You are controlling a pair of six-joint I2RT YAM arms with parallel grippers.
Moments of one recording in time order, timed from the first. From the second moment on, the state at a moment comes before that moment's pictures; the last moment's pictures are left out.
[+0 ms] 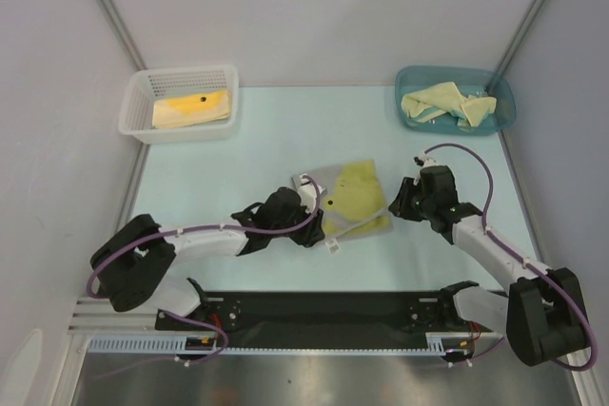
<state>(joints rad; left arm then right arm) -0.88 1.43 0.61 0.15 0.13 -0.28 0.28 1.13 0.55 -0.19 -0.12 0.44</state>
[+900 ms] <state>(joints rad) -0.89 1.52 0.67 -0.01 0.00 -0.47 0.35 1.24 0.53 -0.21 -0.08 0.55</state>
